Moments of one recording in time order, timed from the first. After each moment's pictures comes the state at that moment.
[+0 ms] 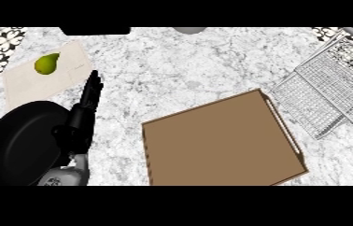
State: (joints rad) left arm -0.09 0.06 -0.07 -1.60 -0.14 0.19 0.05; right arm 0.33 -1.25 -0.59 -1.84 -0.02 0.31 -0.17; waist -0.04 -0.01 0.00
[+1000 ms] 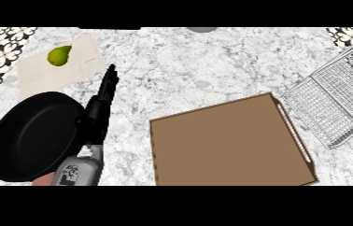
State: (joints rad) left arm -0.17 0.02 -0.10 -1.52 -0.16 0.18 0.03; right arm -0.17 -1.21 -0.27 -1.51 0.20 0.28 -0.11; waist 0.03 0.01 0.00
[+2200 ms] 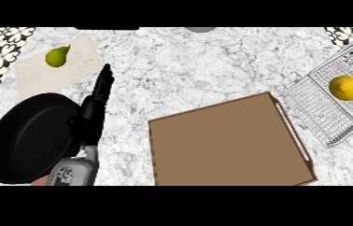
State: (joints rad) left arm -0.16 0.03 -0.09 -1.55 -0.16 0.17 0.05; right arm -0.60 -1.11 -0.41 -0.76 0.00 0.46 -0.05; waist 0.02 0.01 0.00
